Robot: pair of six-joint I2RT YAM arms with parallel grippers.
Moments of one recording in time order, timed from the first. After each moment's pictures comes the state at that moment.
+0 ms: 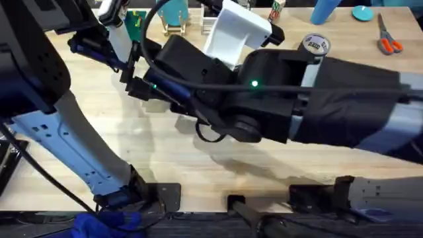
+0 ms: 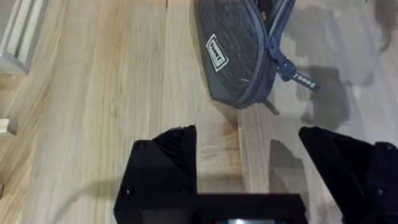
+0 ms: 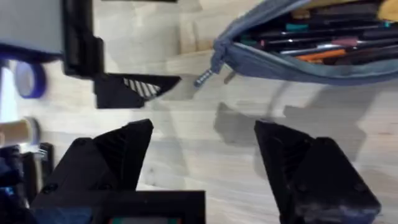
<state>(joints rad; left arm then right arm) 0.31 2.08 1.49 -1.43 0.87 2.06 1.13 1.61 1.29 -0.64 0.35 1.27</state>
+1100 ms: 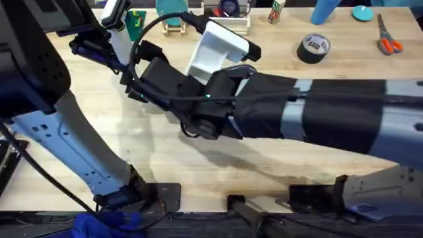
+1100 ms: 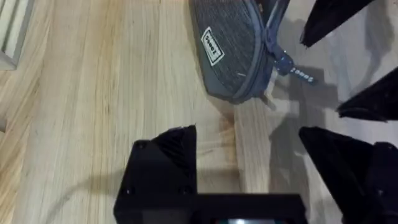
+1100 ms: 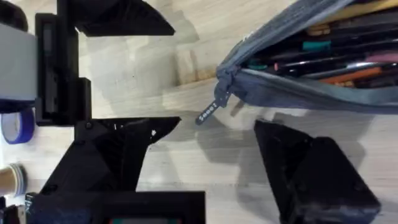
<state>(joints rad) 0.31 2.08 1.48 -1.42 0.84 2.06 1.13 1.79 1.29 -0.43 0.47 1.33</state>
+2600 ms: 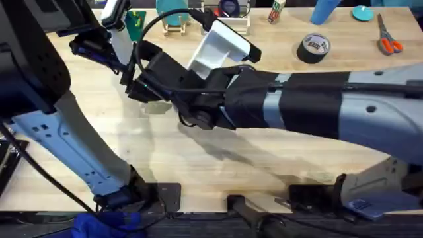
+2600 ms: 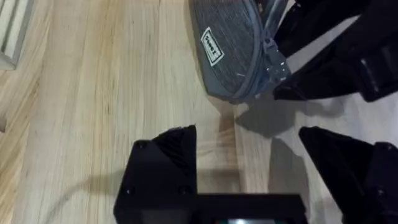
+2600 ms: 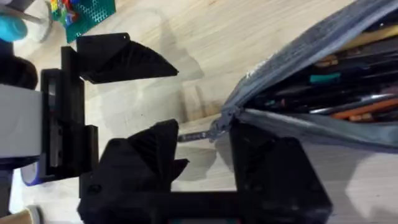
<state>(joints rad) 0.31 2.08 1.47 -1.42 0.84 2.06 1.08 1.86 1.29 -0.29 0.53 1.34</state>
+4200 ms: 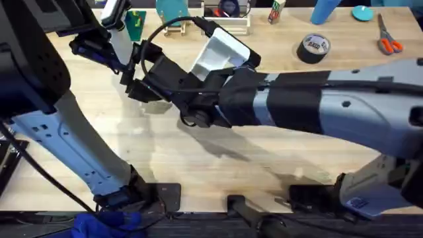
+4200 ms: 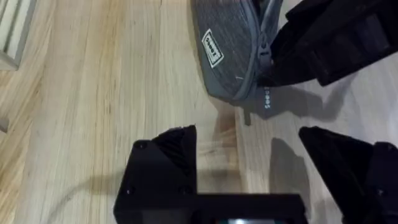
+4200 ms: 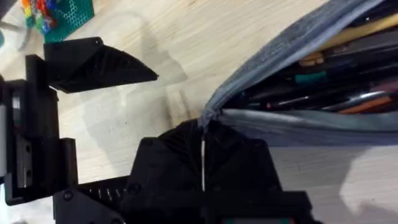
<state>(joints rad) 0.31 2.08 1.47 -1.41 0.85 2.06 1.07 1.91 1.29 -0.30 0.53 1.39</state>
